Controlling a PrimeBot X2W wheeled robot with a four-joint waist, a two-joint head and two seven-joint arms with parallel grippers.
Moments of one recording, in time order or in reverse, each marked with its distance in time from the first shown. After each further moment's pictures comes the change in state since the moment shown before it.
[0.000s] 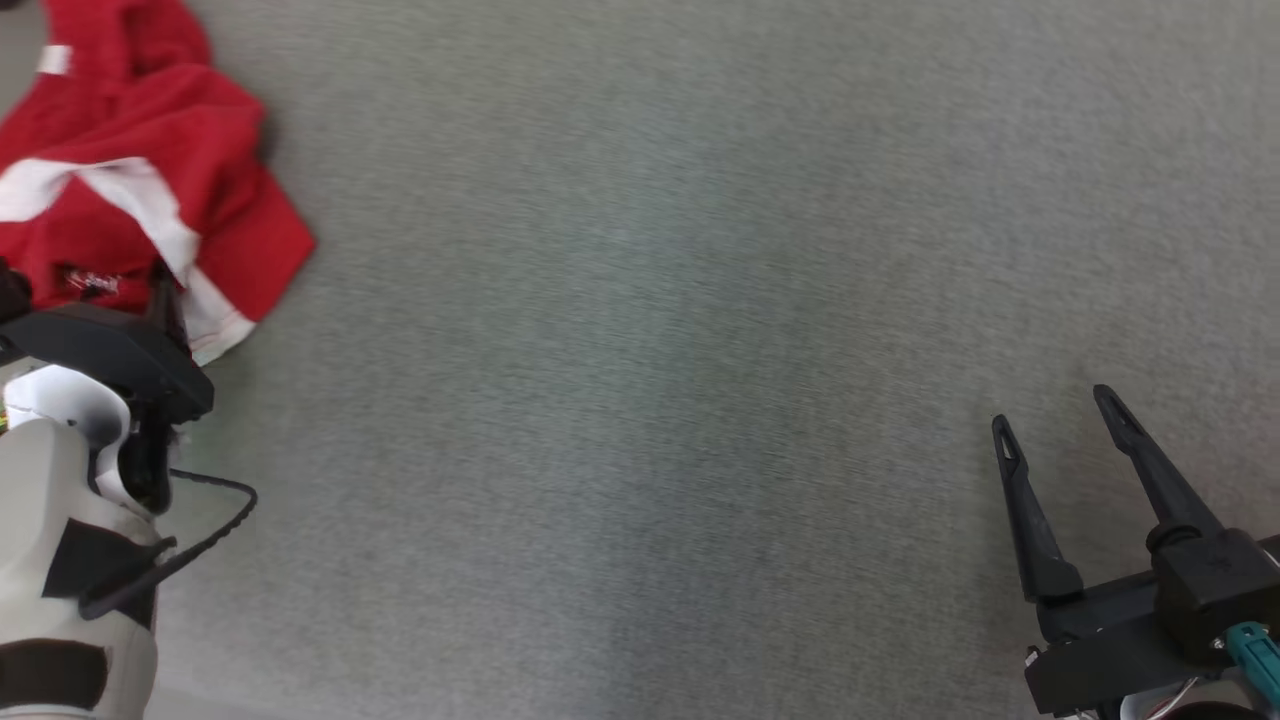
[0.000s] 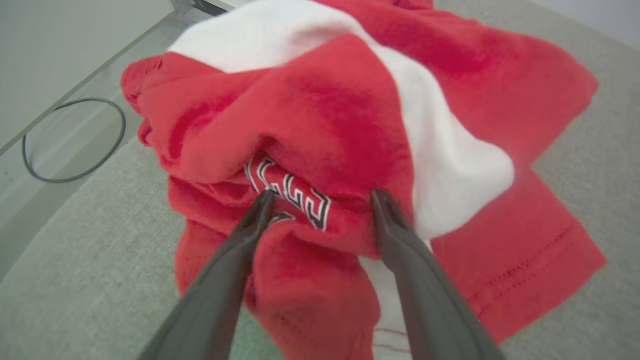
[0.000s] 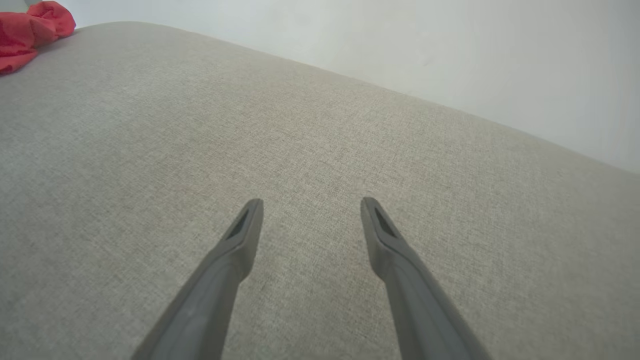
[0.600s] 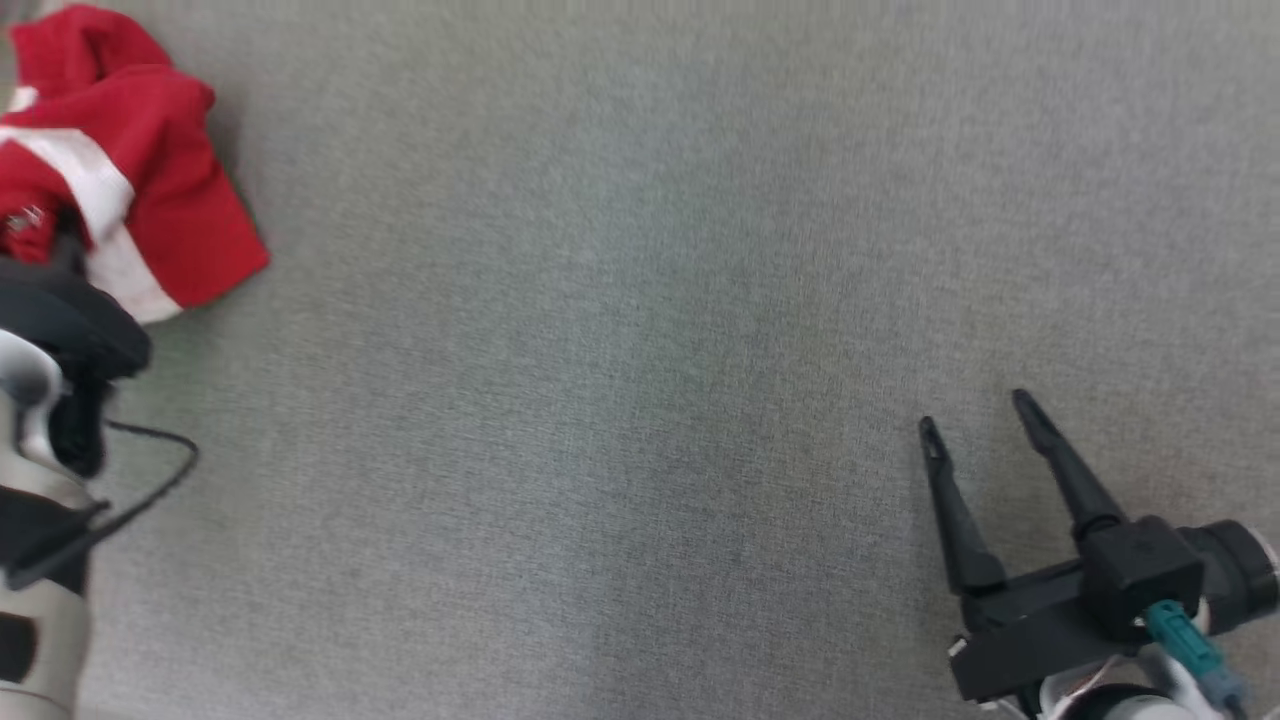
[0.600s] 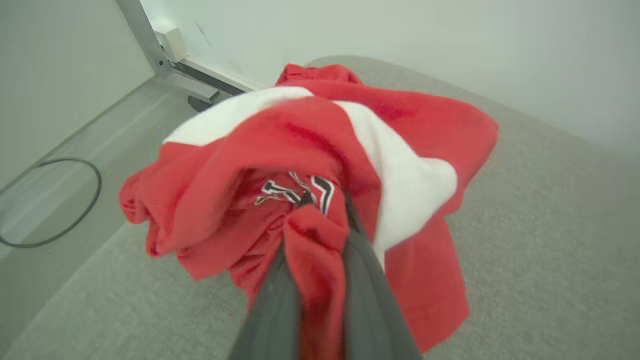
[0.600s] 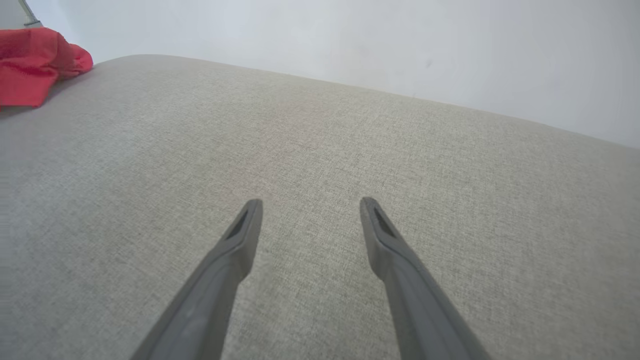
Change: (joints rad) left arm -0.066 0.059 -0.033 0.026 -0.042 -0.045 -0.050; right arm -0.061 0.071 0.056 0.145 0.032 0.000 -0.084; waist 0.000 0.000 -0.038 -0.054
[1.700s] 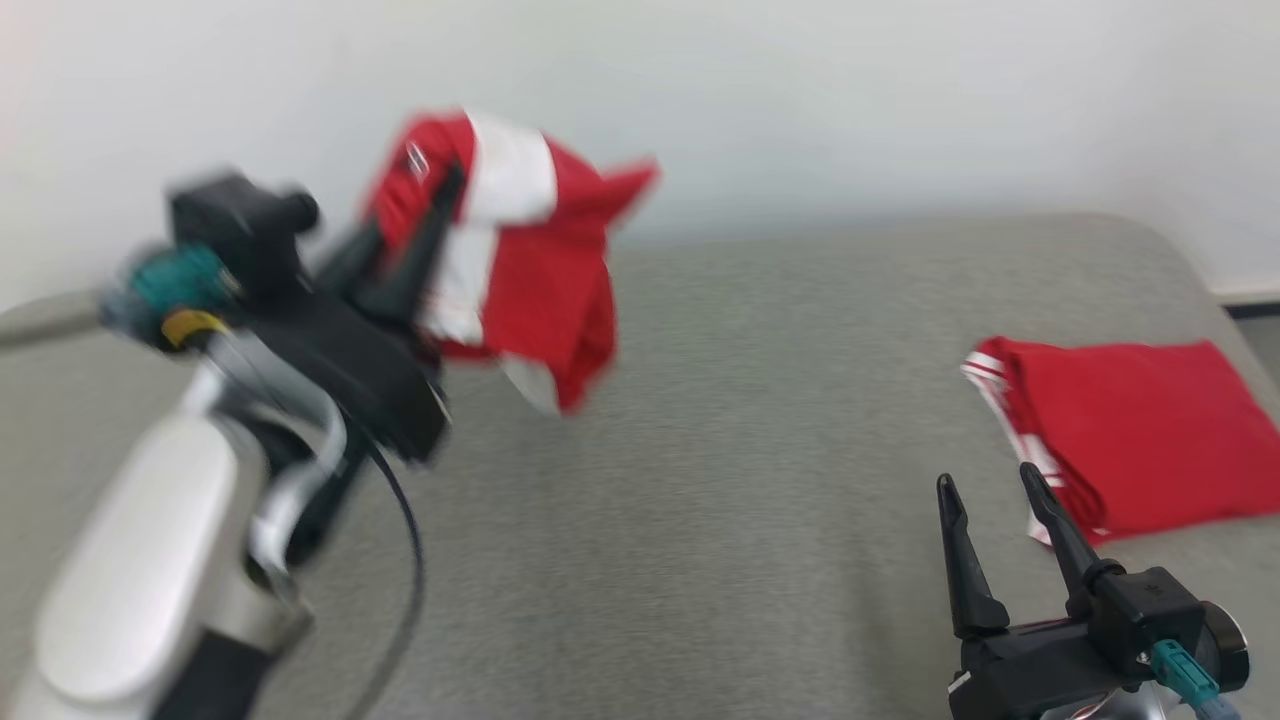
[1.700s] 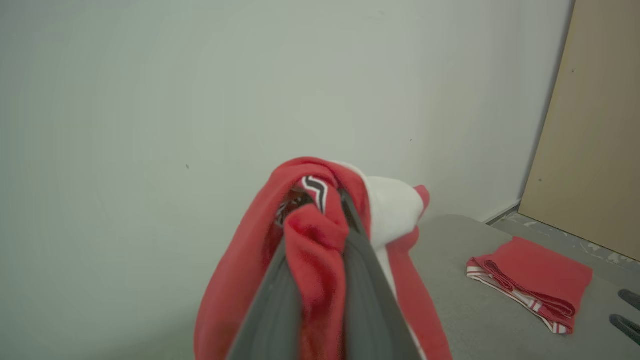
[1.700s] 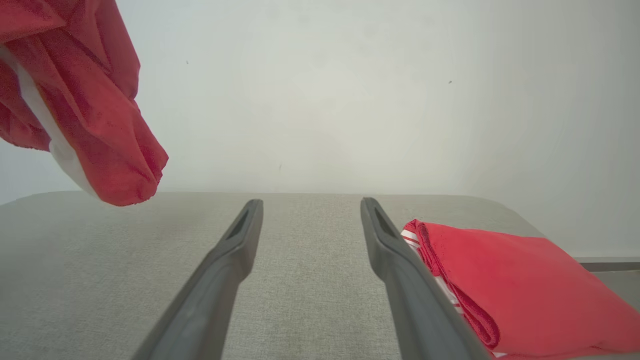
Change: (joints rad) left arm 0.234 0.044 -0.407 -0.969 -0.060 0.031 0.248; right arm 0.023 0.081 -0.067 0.233 0.091 0.000 -0.158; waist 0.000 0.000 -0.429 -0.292
